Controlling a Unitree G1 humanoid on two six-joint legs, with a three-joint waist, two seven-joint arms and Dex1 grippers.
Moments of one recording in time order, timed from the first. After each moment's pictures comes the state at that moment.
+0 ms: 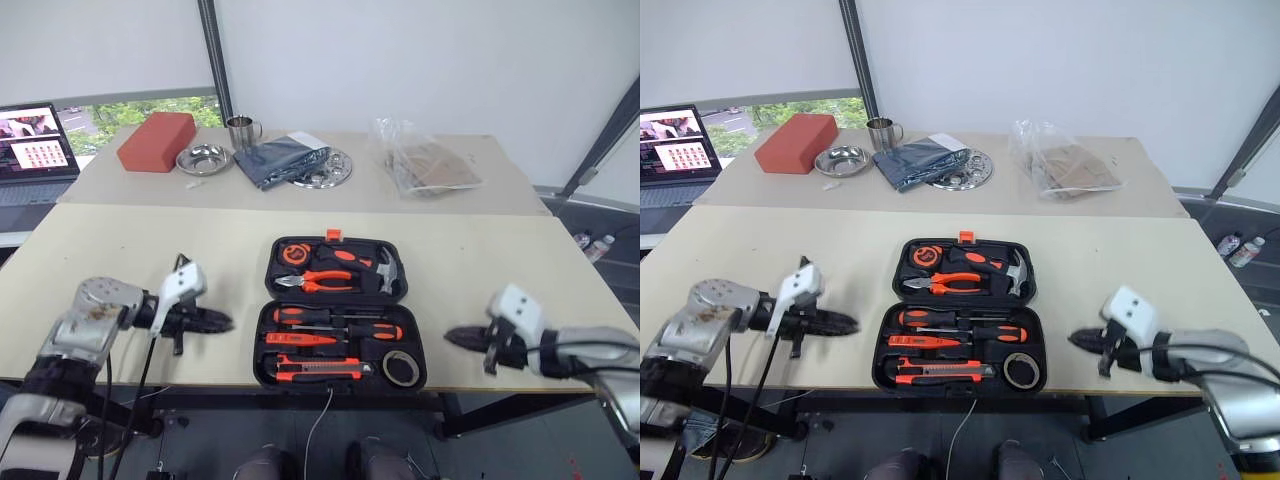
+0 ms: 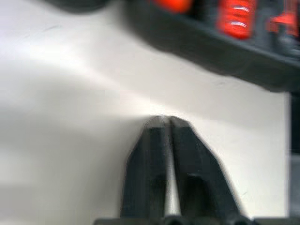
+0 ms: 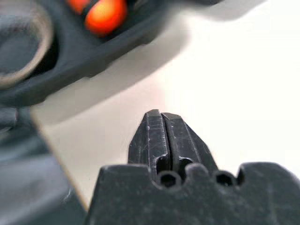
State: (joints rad) left arm -0.55 0.83 -0.10 0.39 -0.23 0.41 -1.36; right arm -0.12 -0.87 -0.16 -0.27 0.39 0.65 0.95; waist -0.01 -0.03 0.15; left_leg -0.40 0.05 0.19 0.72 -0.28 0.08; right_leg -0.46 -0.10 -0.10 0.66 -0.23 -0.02
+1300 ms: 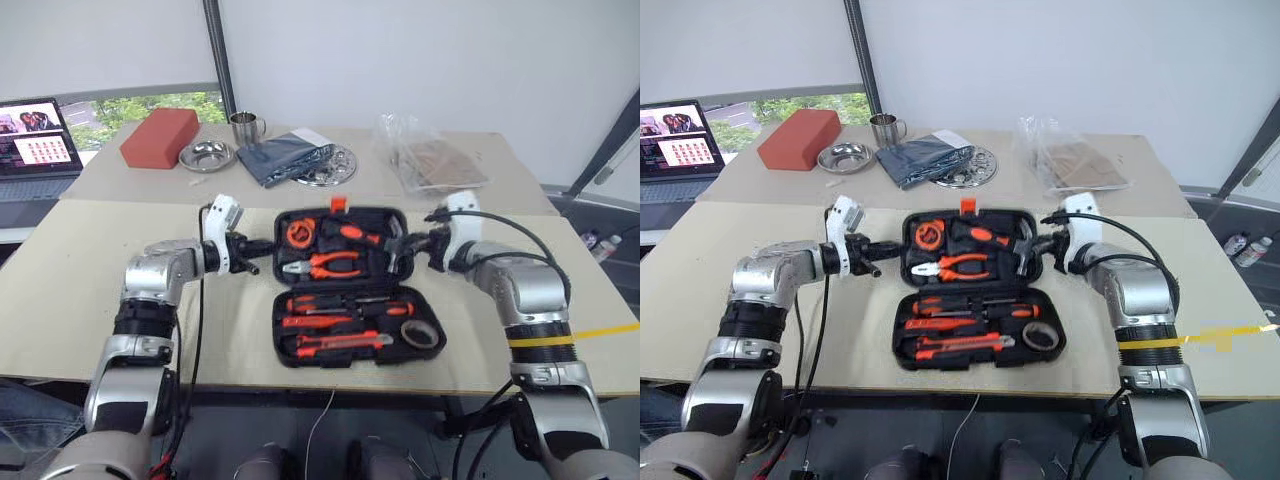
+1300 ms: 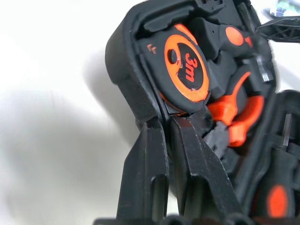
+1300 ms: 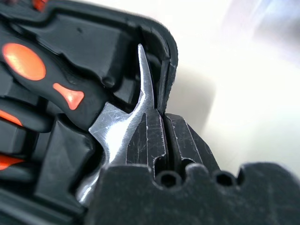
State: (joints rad) left arm -0.82 0.42 0.10 0.44 -0.27 0.54 -0.93; right arm -0.72 -0.49 -0.08 0.13 0.24 0.72 0.45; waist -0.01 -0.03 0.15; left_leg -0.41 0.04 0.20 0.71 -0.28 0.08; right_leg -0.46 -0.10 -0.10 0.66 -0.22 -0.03
